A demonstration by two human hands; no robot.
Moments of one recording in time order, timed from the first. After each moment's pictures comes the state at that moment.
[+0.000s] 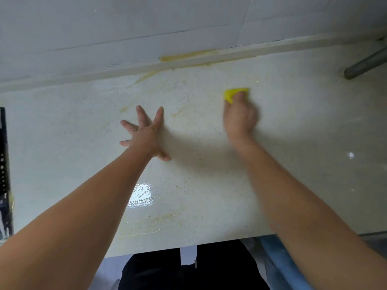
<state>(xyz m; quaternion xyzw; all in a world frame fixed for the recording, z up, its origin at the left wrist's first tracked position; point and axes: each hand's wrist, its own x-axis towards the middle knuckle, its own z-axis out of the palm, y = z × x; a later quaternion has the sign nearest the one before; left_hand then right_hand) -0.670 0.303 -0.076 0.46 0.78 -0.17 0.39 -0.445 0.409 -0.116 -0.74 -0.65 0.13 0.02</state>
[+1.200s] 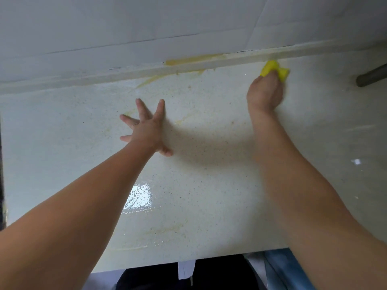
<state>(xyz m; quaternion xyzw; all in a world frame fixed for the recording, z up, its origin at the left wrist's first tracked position) -0.684 0.339 -0.086 0.47 0.78 -0.16 0.37 -0.439 0.501 -0.105 -0.84 -0.51 0.10 0.14</state>
